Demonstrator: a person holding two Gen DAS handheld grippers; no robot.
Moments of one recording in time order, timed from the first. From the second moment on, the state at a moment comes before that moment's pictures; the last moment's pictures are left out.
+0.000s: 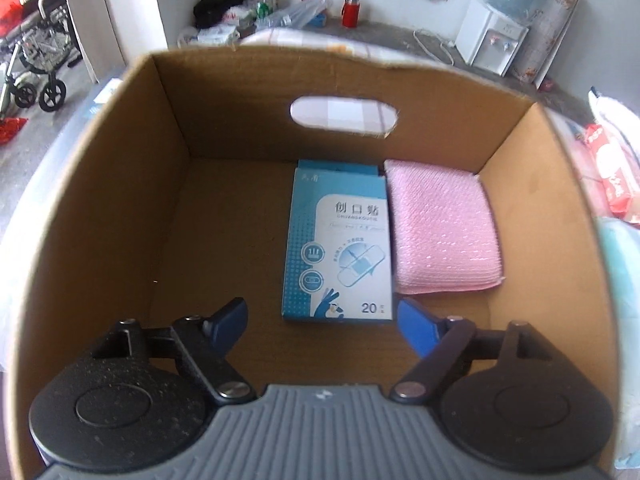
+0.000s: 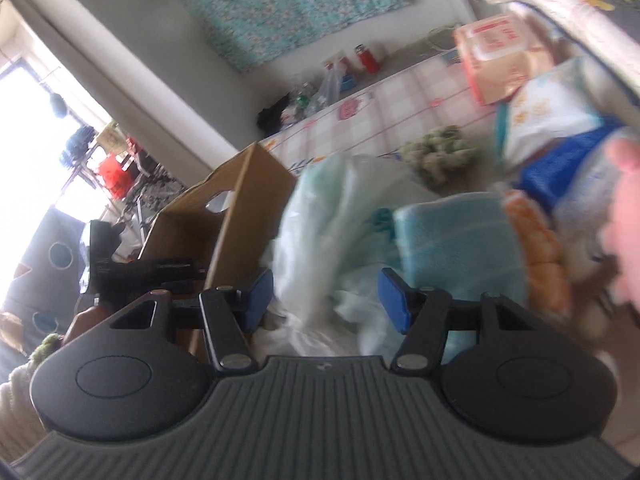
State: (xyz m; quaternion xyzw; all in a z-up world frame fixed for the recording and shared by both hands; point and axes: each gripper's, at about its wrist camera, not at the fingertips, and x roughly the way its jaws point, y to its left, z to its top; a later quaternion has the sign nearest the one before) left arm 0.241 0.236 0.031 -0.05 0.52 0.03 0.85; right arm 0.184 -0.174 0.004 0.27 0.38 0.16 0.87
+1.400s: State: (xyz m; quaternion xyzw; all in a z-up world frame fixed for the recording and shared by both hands) left arm 0.344 -0.118 -0.020 -0.22 0.59 -0.19 0.75; right arm 0.416 -0.327 -0.004 0.22 0.45 0.05 0.87
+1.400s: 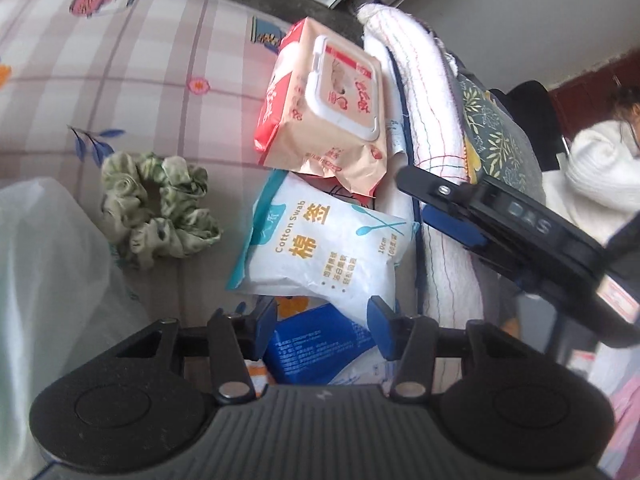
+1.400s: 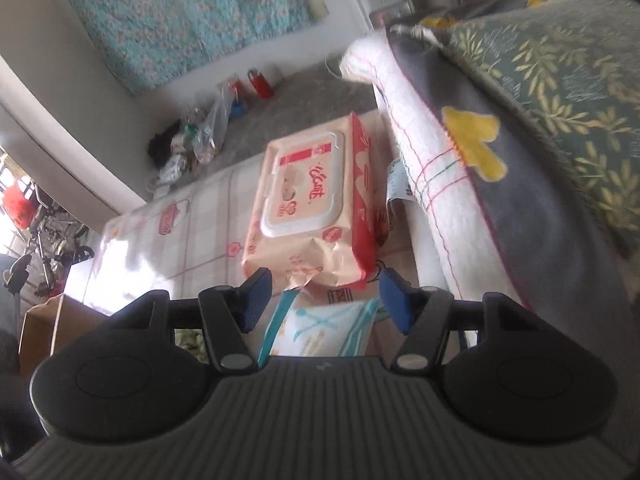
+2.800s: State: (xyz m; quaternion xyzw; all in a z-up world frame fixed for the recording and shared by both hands) left arm 0.272 -0.057 0.063 -0.31 0.51 -0.26 0.76; right arm 0.286 -0.331 0.056 0.41 0.38 0.18 0.81
